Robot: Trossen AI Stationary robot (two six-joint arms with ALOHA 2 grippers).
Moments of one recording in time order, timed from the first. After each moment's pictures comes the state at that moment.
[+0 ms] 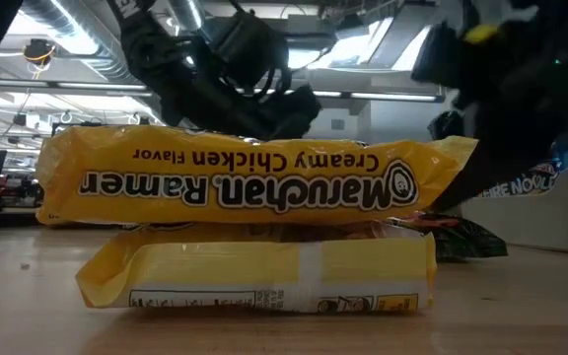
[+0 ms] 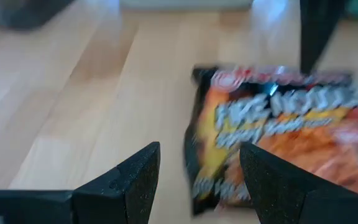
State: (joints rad) left arm -0.03 1.94 0.96 0.40 -0.10 -0.10; right arm 0.48 1.62 0.78 -0.16 0.41 0.46
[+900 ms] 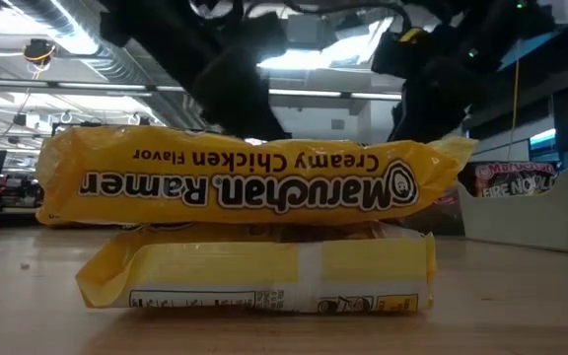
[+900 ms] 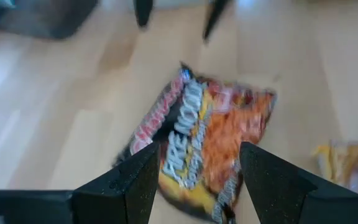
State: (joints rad) left arm -0.21 1.71 0.95 0.04 -0.35 -0.14; right arm 0.20 1.48 0.83 -0.29 0.30 0.26
